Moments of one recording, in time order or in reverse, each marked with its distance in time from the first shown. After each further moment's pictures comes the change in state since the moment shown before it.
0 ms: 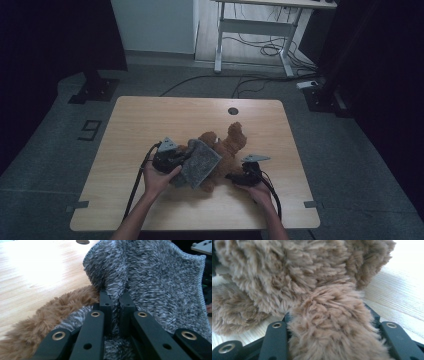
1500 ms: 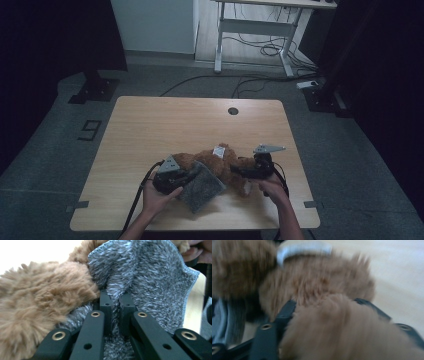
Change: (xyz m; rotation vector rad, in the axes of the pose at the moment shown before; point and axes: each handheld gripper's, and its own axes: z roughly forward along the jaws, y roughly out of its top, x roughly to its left) left arm -0.037 -0.035 -0.015 0.033 -0.144 0.040; right arm 0.000 0.035 -0.053 -0.059 0.130 -0.033
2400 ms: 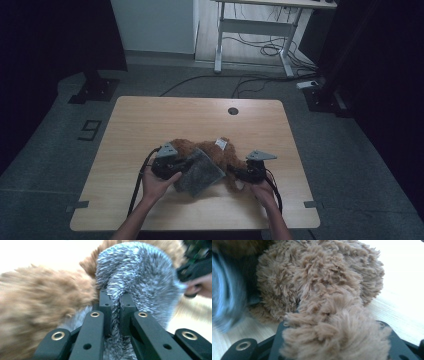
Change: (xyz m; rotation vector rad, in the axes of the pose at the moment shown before) left arm 0.026 0.036 -0.012 -0.065 0.083 -0.022; right arm 0.004 -0.020 0.029 -0.079 -0.137 -0.046
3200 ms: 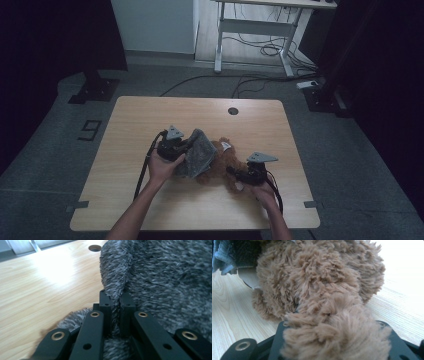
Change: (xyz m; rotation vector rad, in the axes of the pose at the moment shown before) left arm 0.021 0.034 0.029 0.075 0.184 0.038; right arm 0.002 -0.004 -0.004 -0.007 0.013 -0.010
